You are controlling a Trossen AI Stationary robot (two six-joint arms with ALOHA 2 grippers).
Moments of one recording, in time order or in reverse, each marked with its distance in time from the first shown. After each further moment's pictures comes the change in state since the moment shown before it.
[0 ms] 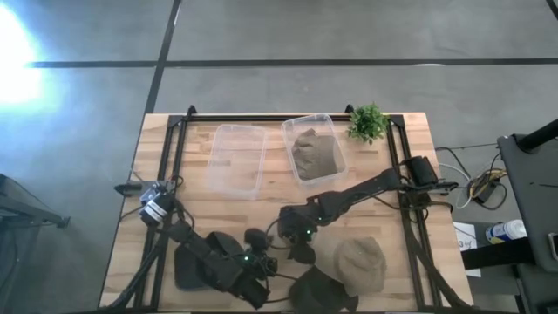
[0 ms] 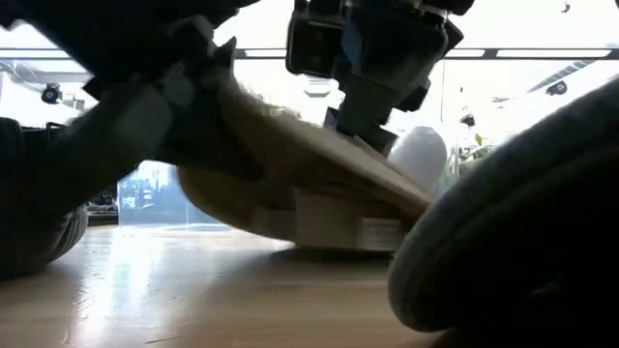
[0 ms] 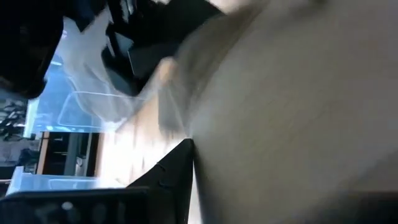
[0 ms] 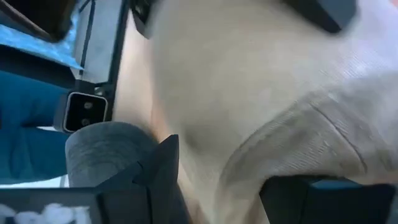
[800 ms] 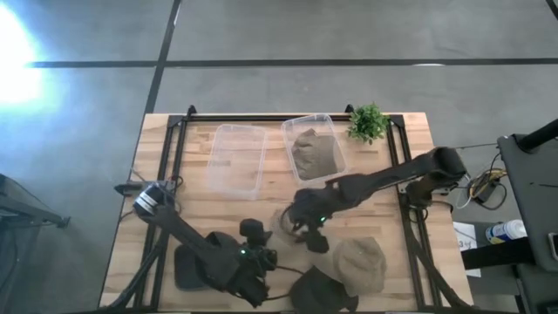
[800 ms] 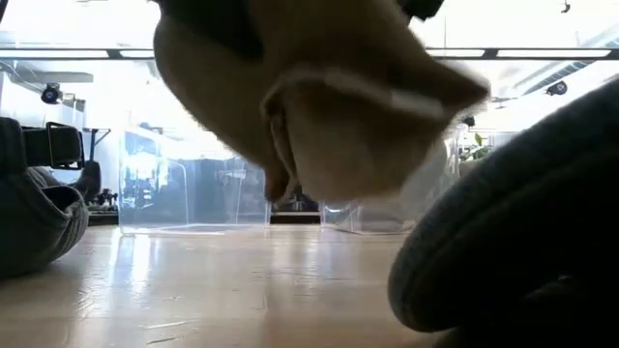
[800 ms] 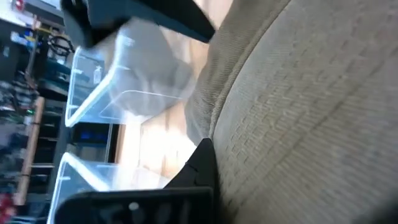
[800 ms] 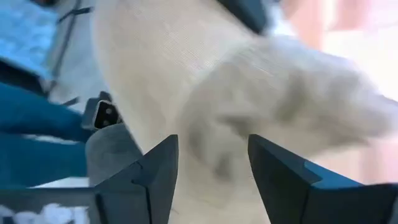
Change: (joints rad) left arm 0.009 -0.118 0.205 -0.338 0.055 -0.082; right arm -0.019 -0.276 0.037 -0.273 0.168 -0.100
